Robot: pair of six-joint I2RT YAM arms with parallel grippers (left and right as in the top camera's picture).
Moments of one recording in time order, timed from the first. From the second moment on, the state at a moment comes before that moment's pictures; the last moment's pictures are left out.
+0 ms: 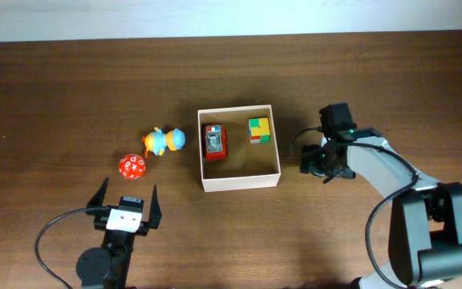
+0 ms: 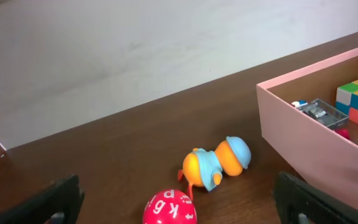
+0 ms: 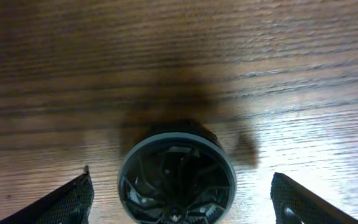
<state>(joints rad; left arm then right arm) 0.06 0.01 0.02 -0.06 0.16 0.30 0.12 1.75 1.01 -0.65 0.01 0.29</state>
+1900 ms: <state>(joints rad) 0.06 0.01 0.02 -0.07 0.16 0.30 0.12 1.77 1.29 -0.80 -0.22 0.12</state>
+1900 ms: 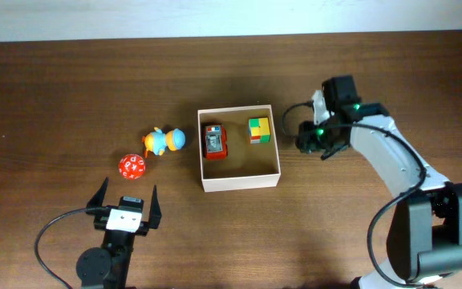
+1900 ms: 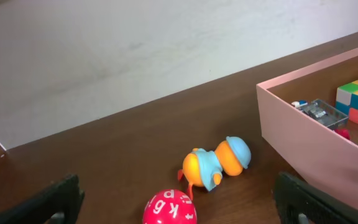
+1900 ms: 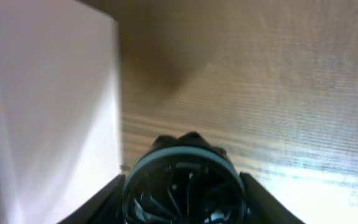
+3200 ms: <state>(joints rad) 0.06 0.01 0.02 -0.06 0.16 0.30 0.51 1.91 1.55 -0.70 -0.20 0.07</state>
